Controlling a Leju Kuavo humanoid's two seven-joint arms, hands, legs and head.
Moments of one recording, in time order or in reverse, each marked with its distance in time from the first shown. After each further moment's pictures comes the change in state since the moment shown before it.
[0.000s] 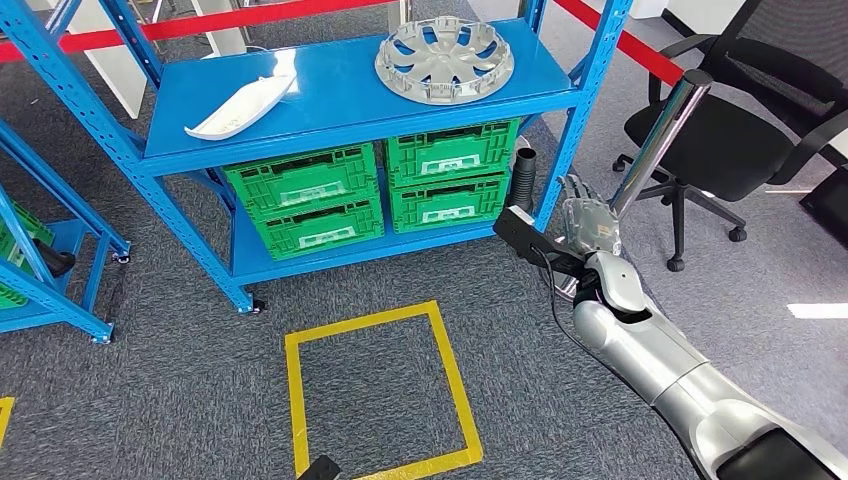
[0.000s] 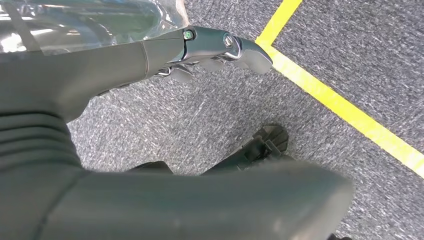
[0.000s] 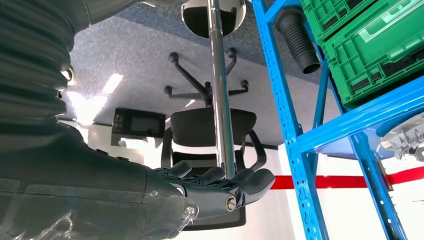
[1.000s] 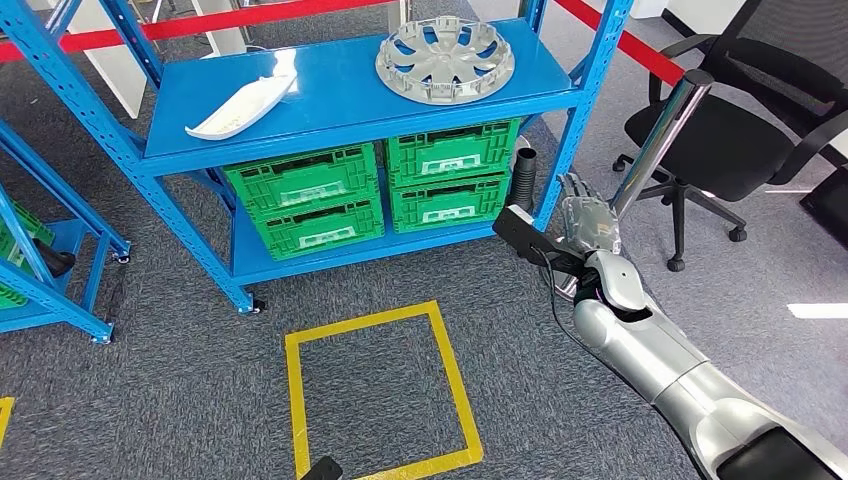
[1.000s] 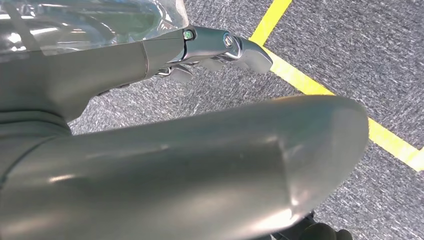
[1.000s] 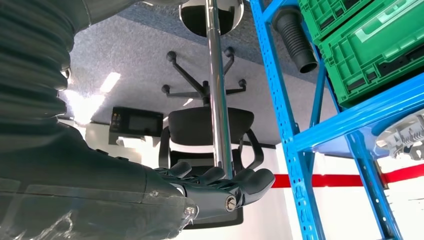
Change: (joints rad) left arm -0.001 0.000 0.006 0.000 -0.034 -0.021 -0.022; right arm -0.004 0.000 0.001 0.000 0.000 0.002 -0.008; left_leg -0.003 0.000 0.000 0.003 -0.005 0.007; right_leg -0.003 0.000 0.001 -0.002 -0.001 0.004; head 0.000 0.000
